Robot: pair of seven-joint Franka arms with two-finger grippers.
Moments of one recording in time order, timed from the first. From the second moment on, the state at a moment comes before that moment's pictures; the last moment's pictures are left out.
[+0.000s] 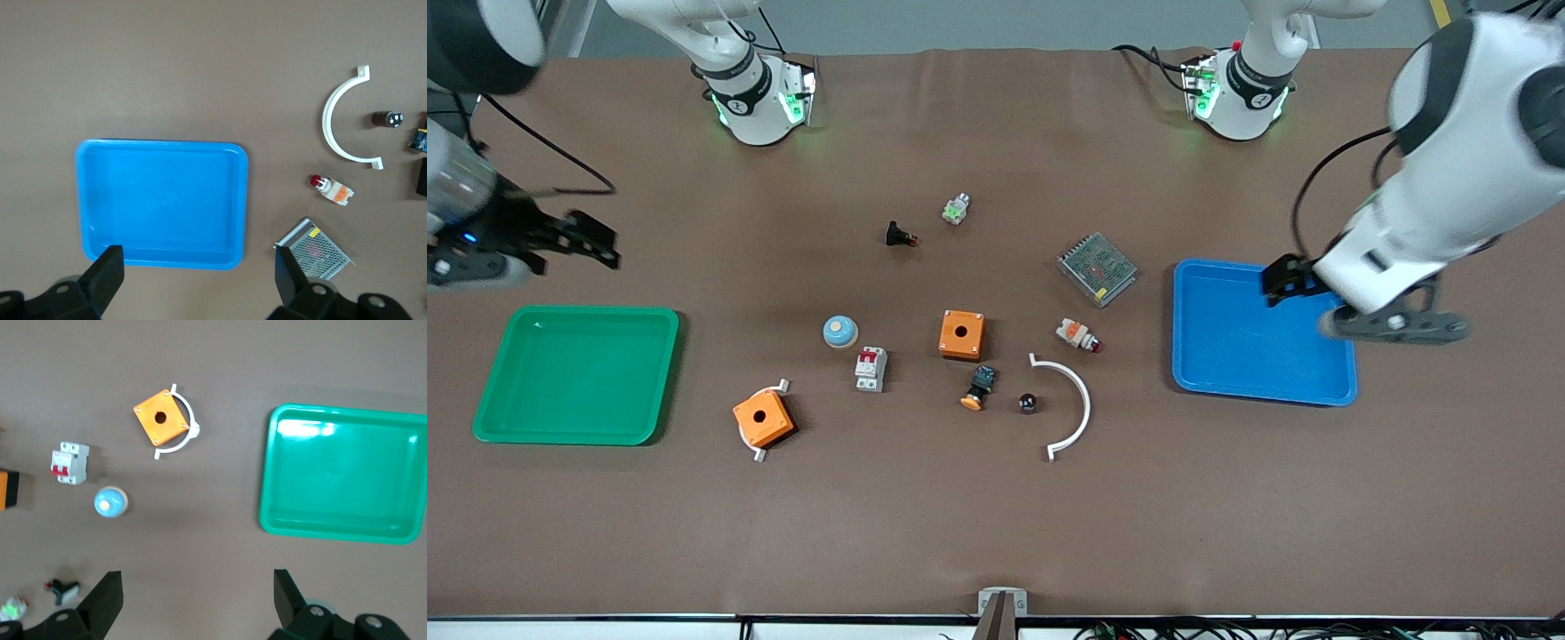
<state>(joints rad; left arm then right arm) -0.24 0.25 -0.05 -1.47 0.01 1.68 -0.20 0.09 0.01 -0.04 -1.74 0.00 1.74 0.01</state>
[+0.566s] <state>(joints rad) -0.47 0.60 -0.05 -1.41 0.01 2.04 -0.42 0.30 0.22 -0.03 -1.75 0.00 1.96 0.30</state>
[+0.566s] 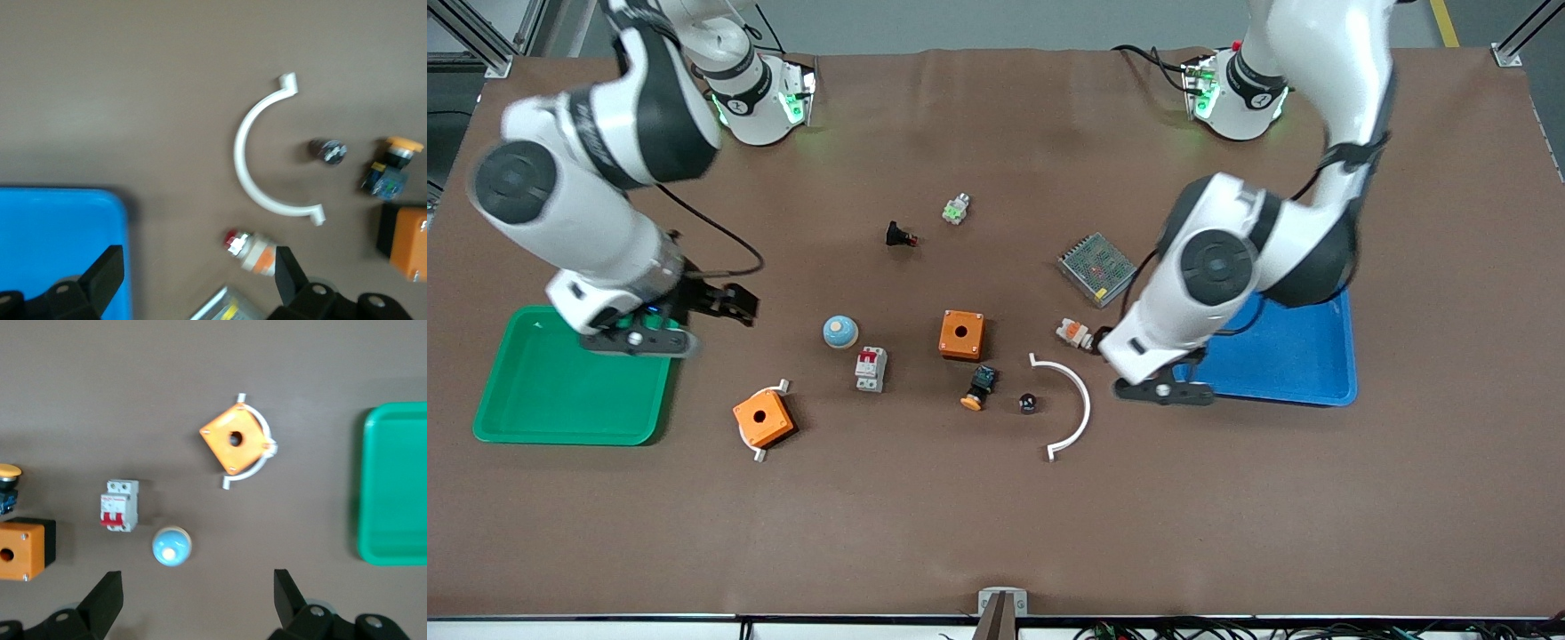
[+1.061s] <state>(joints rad) -0.57 0.83 -0.06 -1.41 0.00 2.49 -0.55 0.36 0.45 -0.03 -1.74 0.10 2.19 0.36</state>
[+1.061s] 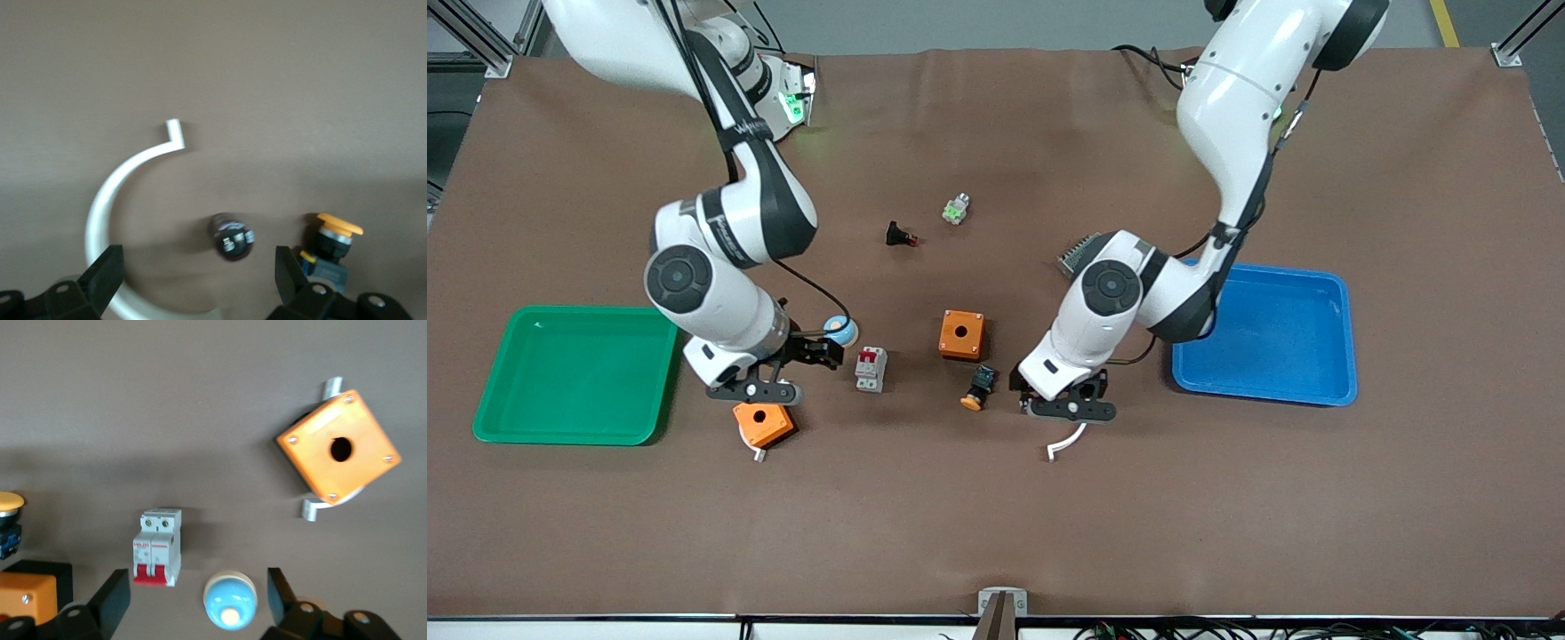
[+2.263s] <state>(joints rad) -0.60 0.90 -0.06 -1.39 0.00 2.59 -0.57 0.44 0.64 -0.03 -1.72 0.18 2.33 0.38</state>
